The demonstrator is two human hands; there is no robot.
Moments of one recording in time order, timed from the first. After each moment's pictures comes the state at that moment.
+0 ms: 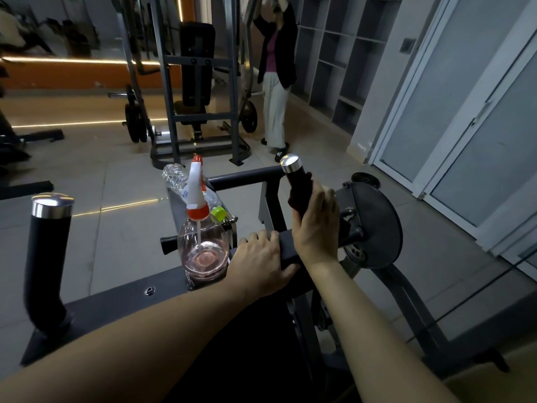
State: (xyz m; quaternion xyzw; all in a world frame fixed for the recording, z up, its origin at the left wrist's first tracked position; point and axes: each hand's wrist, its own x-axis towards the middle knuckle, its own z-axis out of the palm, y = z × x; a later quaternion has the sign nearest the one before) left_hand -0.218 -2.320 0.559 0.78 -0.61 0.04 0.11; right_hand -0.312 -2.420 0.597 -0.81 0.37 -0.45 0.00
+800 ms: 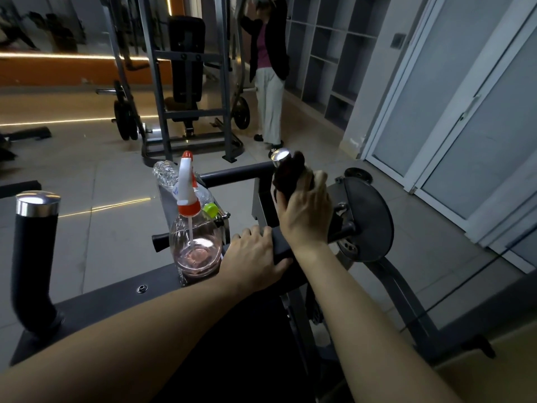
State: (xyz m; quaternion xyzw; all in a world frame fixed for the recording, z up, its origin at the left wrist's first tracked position) left_hand -0.219 -2.321 0.558 0.79 -0.61 0.04 0.12; right_hand -0.303 -2.410 0.629 -0.80 0.45 -0.40 -0.01
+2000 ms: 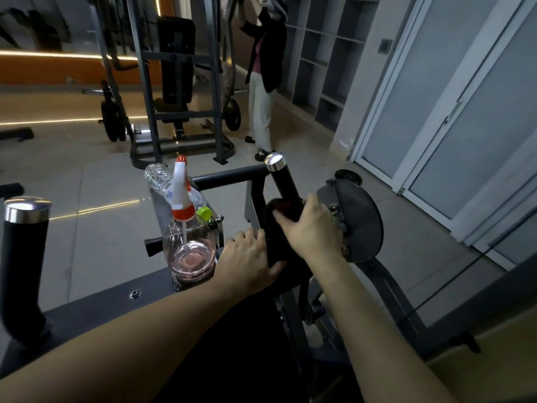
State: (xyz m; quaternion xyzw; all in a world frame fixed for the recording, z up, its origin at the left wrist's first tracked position) left_hand -0.220 -2.319 0.560 0.78 -0.61 0.04 0.12; right_hand -0.341 -2.394 0.650 -0.81 0.52 -0.24 0.11
